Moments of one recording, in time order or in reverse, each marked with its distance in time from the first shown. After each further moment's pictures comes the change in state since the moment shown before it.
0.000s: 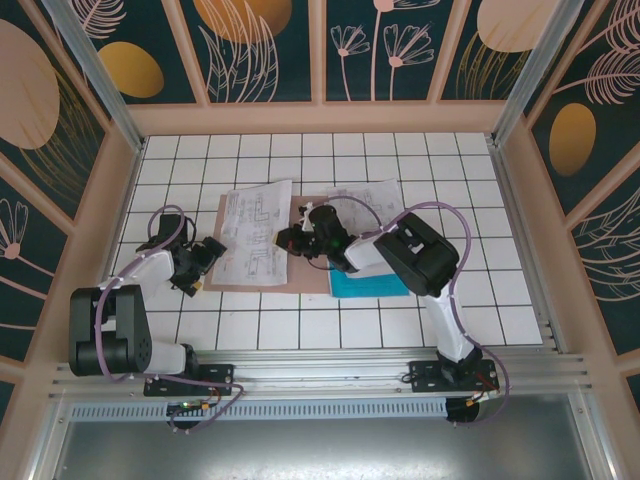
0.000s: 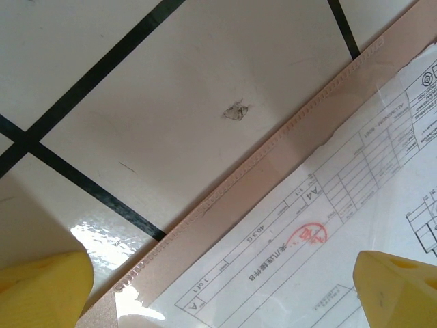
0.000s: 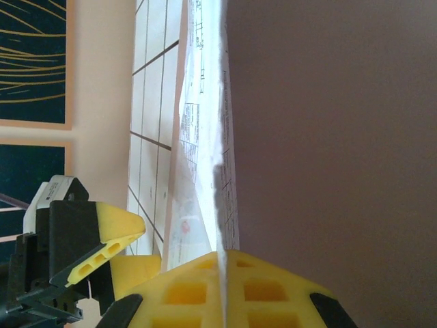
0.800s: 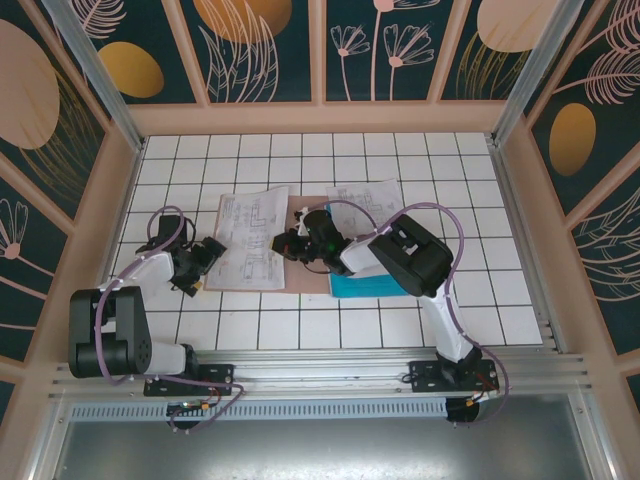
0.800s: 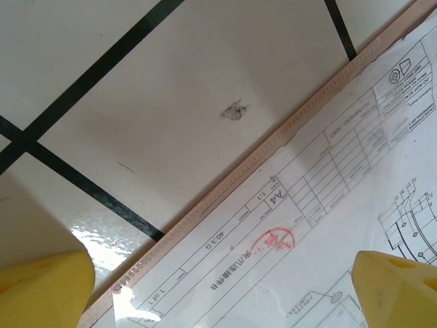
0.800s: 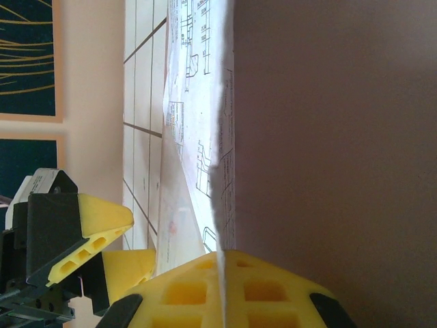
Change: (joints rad) left arm 0.002 -0.006 -0.010 0.015 0.006 -0.007; right arm 0.027 0.027 0.014 0.002 0.007 0.023
